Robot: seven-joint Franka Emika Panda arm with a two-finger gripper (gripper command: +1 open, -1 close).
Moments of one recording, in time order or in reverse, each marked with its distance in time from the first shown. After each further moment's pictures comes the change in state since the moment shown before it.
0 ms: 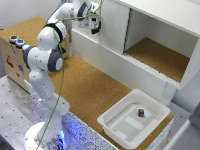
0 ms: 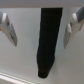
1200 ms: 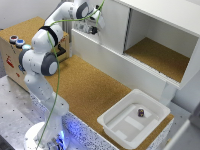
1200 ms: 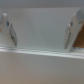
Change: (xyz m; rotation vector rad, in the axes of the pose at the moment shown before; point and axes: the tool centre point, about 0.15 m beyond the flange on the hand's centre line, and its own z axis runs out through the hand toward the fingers) arm -0.112 0.106 -0.022 -0.168 -0.265 0.271
